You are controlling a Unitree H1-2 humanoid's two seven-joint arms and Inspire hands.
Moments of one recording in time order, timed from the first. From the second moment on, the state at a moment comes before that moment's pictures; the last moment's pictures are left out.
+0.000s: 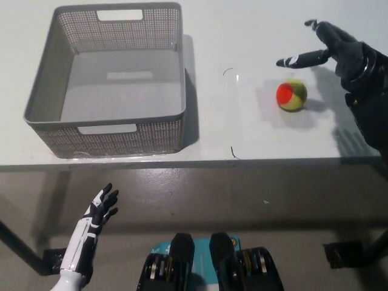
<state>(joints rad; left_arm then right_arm) 0.04 0.12 -0.01 -0.08 0.03 -0.11 -0.07 -1.11 -0.31 0.29 0.85 -0.57 0.39 0.31</state>
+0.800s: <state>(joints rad) 0.04 0.12 -0.01 -0.08 0.03 -0.11 -0.08 -1.18 -0.23 0.34 1.22 -0.52 0.27 0.31</state>
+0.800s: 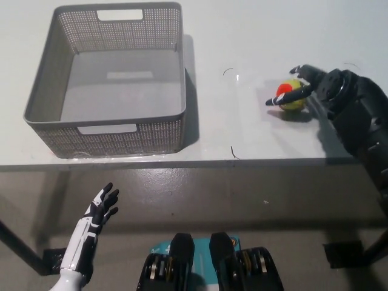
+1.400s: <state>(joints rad) 0.01 0.12 0.00 -0.08 0.03 -0.11 -0.08 -1.21 -0.22 0.35 1.35 -0.49 0.21 0.29</state>
